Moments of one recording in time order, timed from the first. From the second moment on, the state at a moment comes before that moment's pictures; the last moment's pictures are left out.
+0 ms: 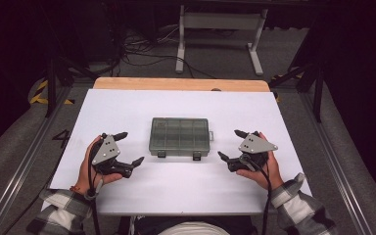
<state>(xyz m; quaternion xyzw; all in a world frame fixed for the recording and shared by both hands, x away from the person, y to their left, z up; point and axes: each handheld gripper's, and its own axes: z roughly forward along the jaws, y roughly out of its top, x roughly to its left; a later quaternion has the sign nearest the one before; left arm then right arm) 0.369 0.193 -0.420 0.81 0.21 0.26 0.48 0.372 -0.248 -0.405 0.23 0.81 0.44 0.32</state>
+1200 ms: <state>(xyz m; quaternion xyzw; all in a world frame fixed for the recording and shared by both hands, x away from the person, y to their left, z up) 0.343 0.241 -0.437 0.81 0.25 0.25 0.47 0.344 -0.292 -0.419 0.27 0.80 0.41 0.34</state>
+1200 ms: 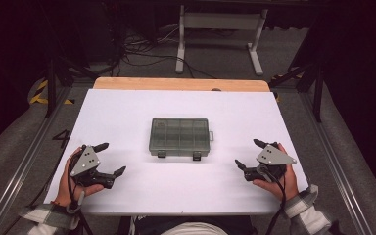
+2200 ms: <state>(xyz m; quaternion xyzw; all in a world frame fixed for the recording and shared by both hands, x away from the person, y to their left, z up) 0.330 0.248 -0.451 0.81 0.27 0.24 0.46 0.323 -0.315 -0.438 0.28 0.81 0.40 0.34</state>
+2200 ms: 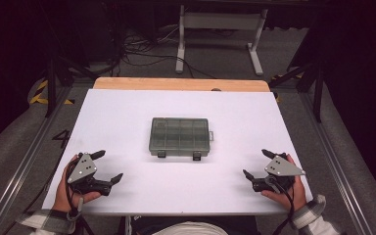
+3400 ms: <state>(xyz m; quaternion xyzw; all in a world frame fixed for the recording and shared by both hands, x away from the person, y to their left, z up) 0.334 0.243 -0.452 0.81 0.26 0.24 0.46 0.319 -0.310 -0.433 0.26 0.81 0.41 0.33</state>
